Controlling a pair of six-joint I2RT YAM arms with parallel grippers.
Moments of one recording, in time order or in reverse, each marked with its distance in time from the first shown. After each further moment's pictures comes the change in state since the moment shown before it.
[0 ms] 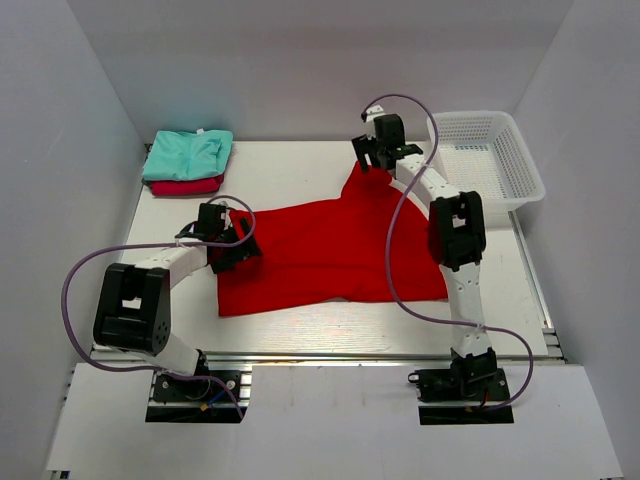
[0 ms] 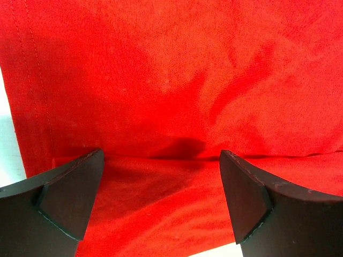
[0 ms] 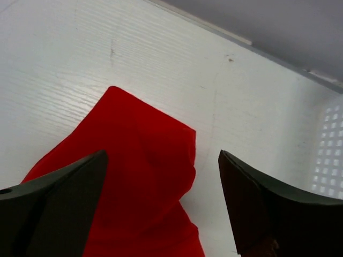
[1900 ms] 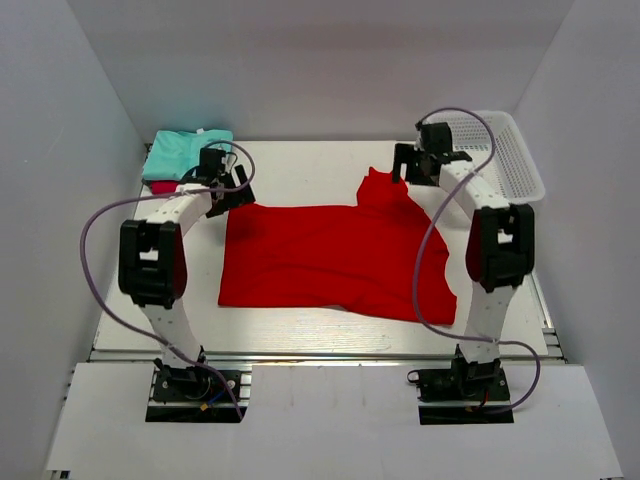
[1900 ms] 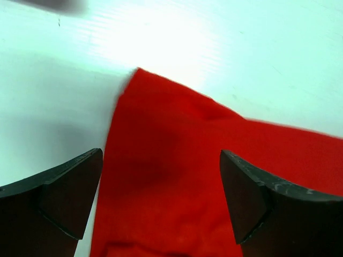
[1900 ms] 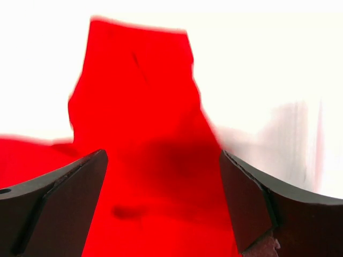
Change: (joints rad) left arm 0.038 0.305 0.564 -0.142 -0.161 0.116; right arm -0.156 -0.425 -0.493 -0.129 -0.166 0.402
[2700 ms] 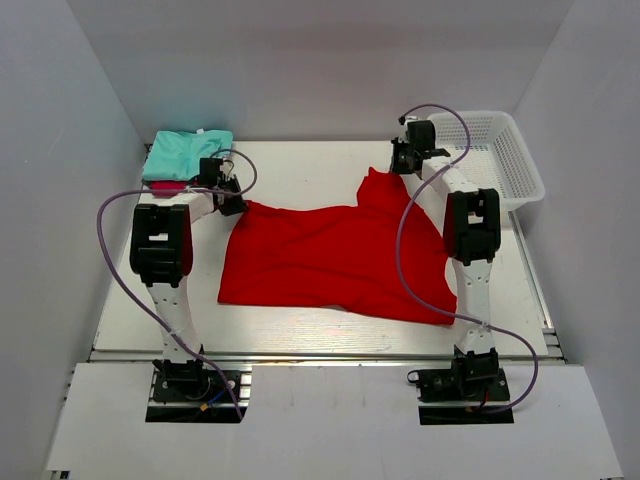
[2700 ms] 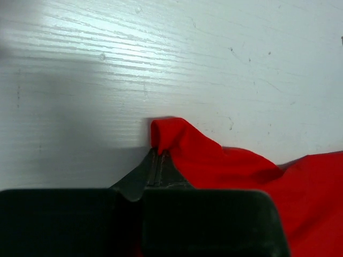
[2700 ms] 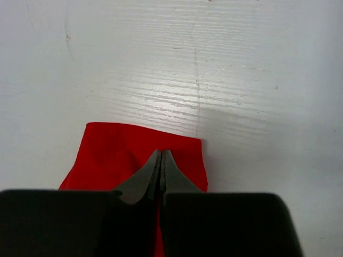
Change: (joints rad) left arm 0.056 0.250 0.039 0.228 0.242 0.041; right arm -0.003 0.450 0.417 0.154 -0.087 -0.097
